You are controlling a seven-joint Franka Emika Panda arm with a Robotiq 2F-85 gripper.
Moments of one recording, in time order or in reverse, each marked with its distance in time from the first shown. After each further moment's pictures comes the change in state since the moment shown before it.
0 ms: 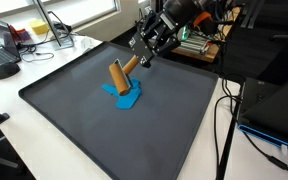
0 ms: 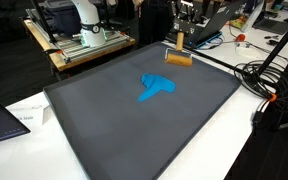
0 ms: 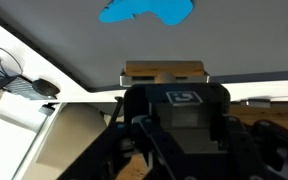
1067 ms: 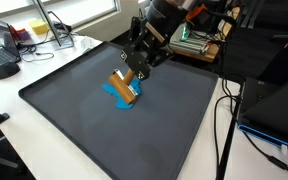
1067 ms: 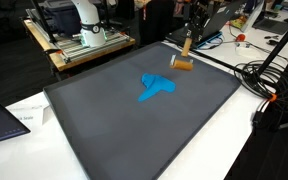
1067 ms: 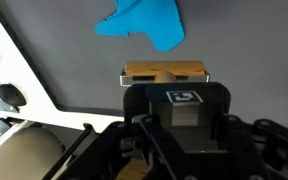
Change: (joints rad) arm 0.007 0.210 -0.052 0.356 0.357 -0.162 -0.609
